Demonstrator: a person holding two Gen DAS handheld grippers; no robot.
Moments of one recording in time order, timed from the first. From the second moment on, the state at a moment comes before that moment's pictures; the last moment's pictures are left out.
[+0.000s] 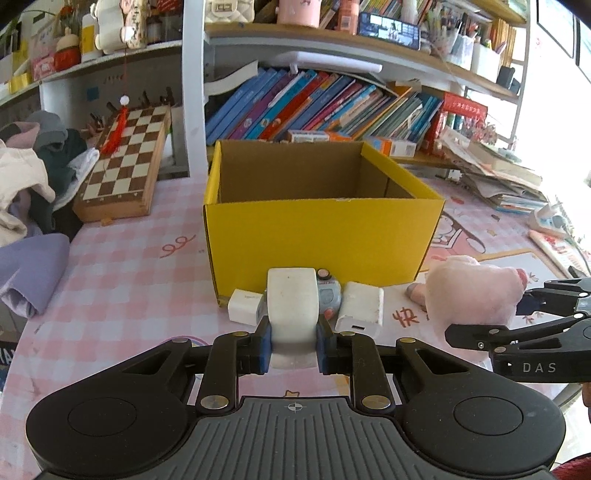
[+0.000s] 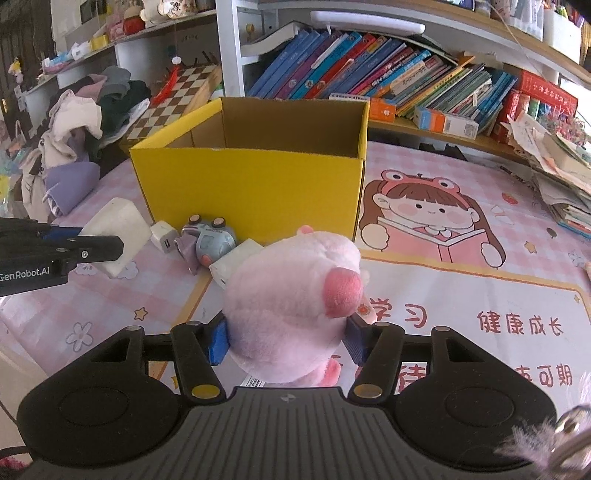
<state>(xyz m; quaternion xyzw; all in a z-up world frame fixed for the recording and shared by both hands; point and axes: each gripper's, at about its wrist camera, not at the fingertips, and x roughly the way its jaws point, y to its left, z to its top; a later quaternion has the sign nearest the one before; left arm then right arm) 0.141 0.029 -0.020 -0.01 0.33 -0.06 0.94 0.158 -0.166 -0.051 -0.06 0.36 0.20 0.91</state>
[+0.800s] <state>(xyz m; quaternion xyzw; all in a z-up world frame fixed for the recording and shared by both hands) 0.144 0.014 0.024 0.01 0.26 -0.09 0.96 0.169 -0.170 0.000 -0.04 0.29 0.21 0.93</state>
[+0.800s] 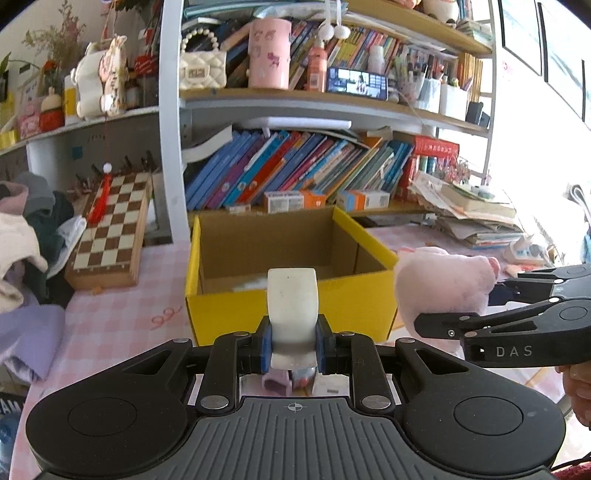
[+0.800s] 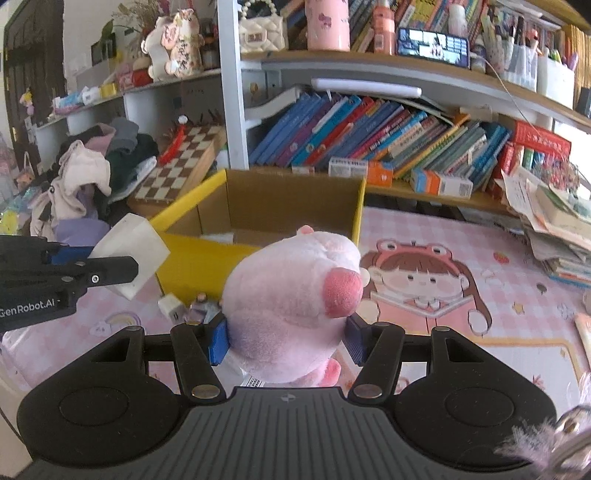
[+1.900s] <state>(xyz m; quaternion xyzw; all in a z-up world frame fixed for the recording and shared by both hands) 0.271 0.006 0.036 0.06 0.25 -0.05 0.96 0.323 -0.132 0.013 -0.12 0.26 0.32 0.90</state>
